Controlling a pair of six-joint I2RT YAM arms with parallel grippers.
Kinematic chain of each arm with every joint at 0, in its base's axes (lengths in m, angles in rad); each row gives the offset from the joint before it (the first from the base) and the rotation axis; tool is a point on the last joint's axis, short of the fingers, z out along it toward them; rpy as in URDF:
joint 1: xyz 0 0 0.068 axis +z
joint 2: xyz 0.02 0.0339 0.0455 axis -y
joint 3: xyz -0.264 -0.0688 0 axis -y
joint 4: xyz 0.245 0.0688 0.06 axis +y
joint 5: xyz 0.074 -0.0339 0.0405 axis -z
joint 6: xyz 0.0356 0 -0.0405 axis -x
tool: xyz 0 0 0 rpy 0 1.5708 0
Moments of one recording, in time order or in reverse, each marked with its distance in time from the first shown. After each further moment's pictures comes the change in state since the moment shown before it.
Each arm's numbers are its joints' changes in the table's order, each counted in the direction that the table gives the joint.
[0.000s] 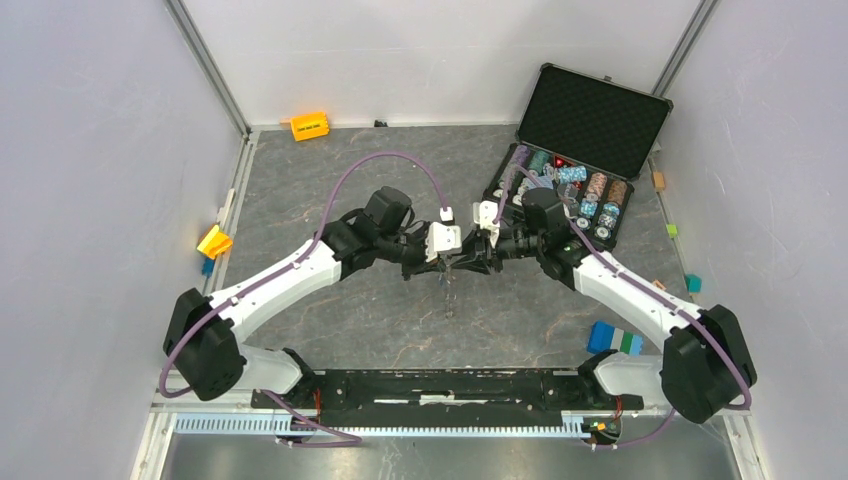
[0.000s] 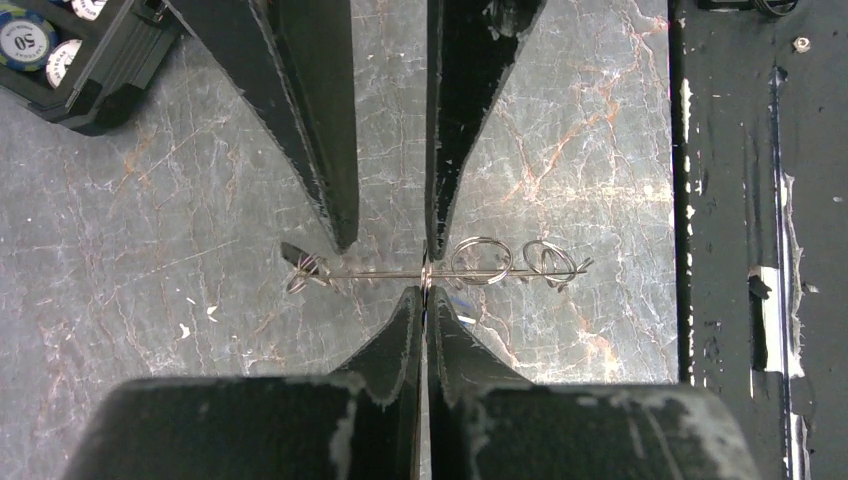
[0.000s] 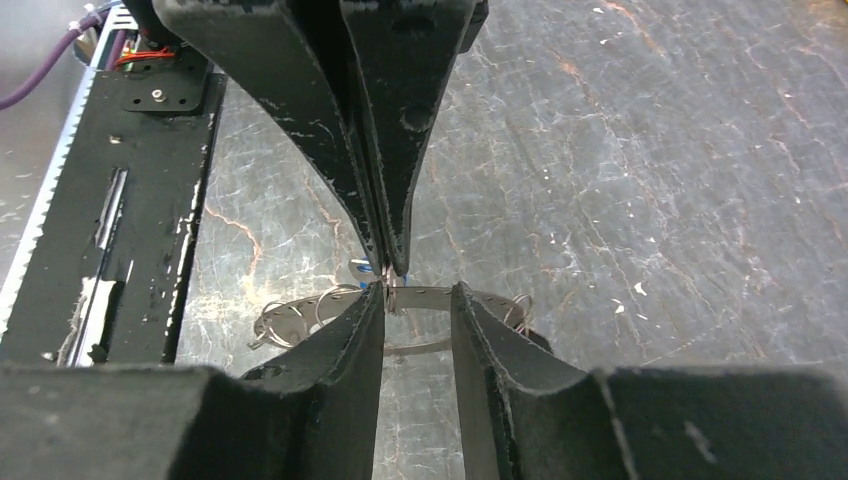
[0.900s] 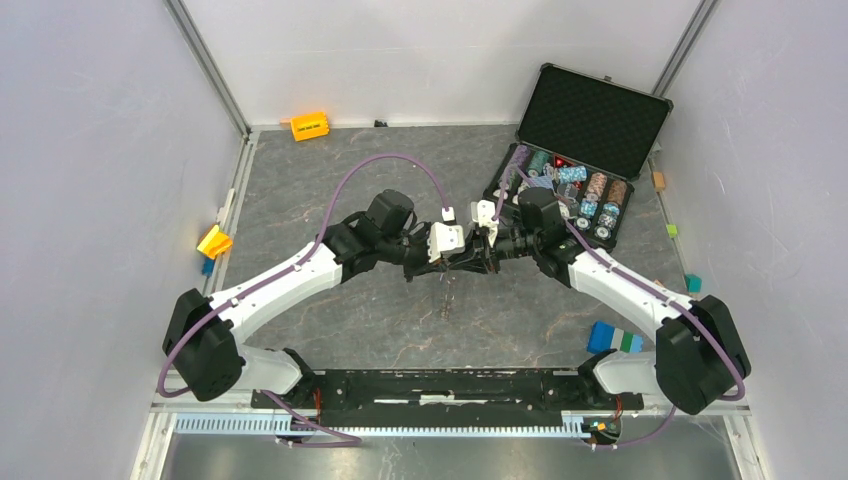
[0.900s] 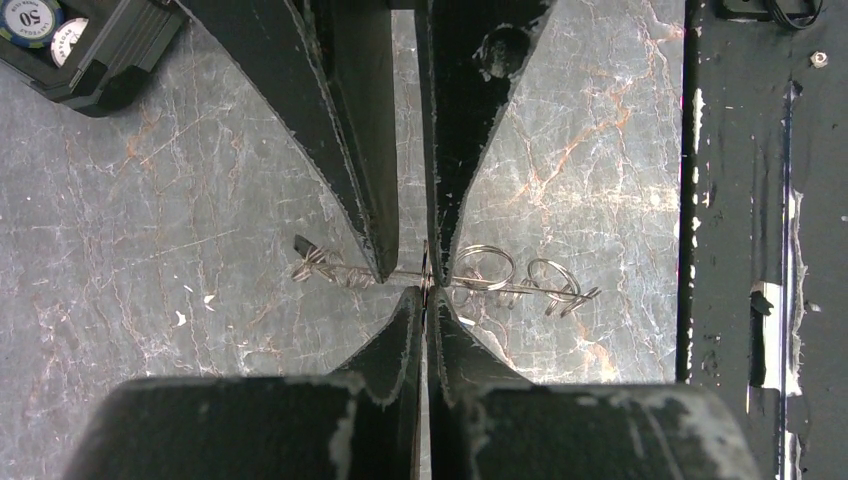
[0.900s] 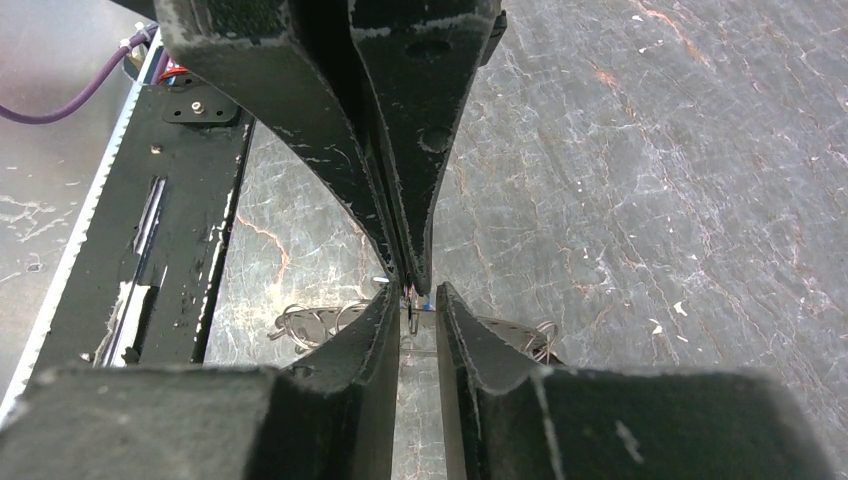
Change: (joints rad) left arm -0.027 0.011 -0.013 -0.026 -0.068 0.060; right arm -0.001 -0.050 0.000 -0.039 -0.083 -0.048
